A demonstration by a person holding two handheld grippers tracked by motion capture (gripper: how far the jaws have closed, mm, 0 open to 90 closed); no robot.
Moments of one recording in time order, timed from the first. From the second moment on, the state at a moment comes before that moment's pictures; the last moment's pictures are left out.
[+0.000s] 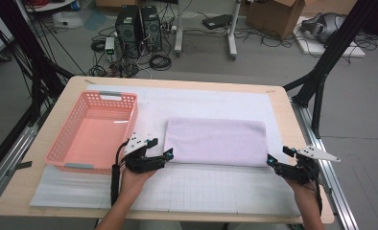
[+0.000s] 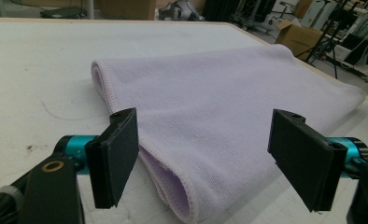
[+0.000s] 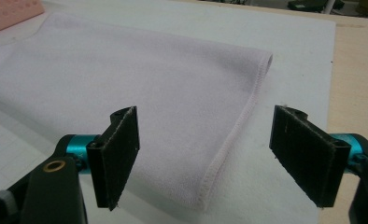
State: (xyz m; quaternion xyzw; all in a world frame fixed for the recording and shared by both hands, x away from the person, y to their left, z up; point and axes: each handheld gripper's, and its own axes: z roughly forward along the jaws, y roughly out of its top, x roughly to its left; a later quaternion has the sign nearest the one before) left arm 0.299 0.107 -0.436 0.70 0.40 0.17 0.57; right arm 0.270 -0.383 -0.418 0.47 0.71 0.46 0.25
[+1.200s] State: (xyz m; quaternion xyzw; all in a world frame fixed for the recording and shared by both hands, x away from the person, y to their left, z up) left arm 0.314 0.090 -0.453 0.76 0.46 0.14 0.44; right arm 0.290 -0.351 -0.420 0.44 0.74 0.46 0.22
